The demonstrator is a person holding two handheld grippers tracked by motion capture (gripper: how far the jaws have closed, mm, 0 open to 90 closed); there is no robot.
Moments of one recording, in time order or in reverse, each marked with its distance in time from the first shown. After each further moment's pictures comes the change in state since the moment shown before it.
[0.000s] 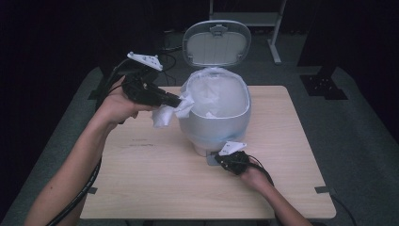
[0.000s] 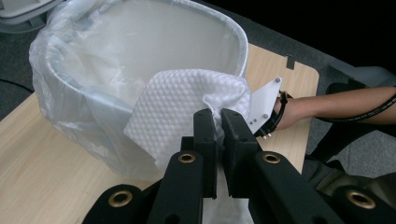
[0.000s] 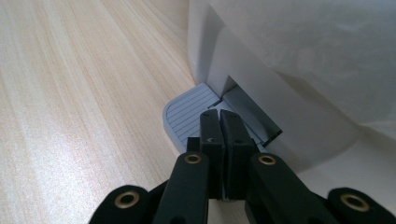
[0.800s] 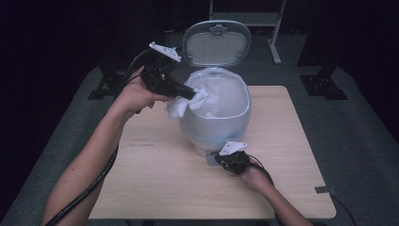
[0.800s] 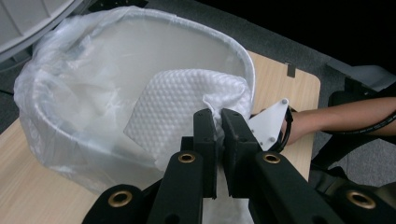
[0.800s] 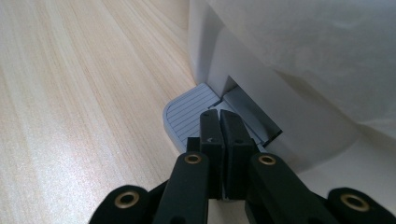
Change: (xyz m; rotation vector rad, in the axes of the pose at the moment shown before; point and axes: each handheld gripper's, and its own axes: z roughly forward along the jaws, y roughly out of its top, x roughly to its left) left arm 0.010 0.031 0.029 0.010 -0.025 0.015; right arm -0.001 -0.001 0.000 -0.007 0.007 0.001
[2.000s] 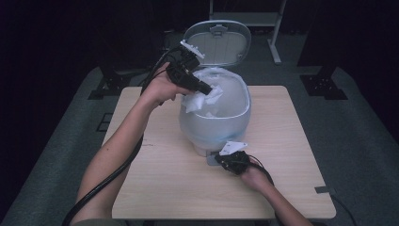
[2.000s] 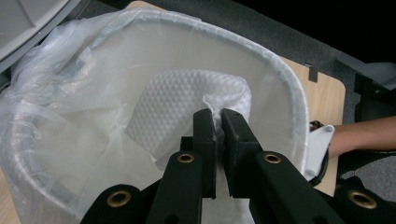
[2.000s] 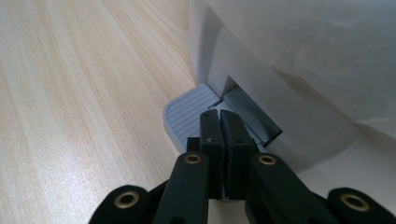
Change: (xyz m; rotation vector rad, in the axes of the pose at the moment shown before) left arm 0.029 0.025 0.059 0.057 0.002 -0.015; right arm -0.001 0.000 0.000 0.000 0.000 -0.007
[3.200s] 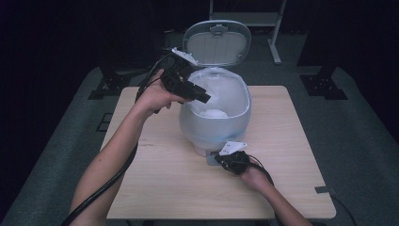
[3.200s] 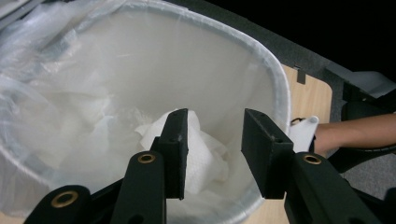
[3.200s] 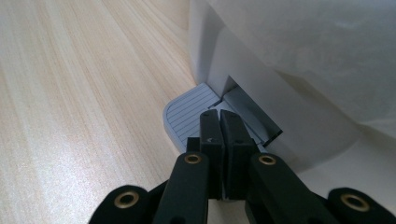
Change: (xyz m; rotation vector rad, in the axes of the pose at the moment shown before) left arm -0.010 -0.024 -0.008 -0.046 -0.028 -0.027; right arm 0.001 0.000 0.000 0.003 -0.005 0.003
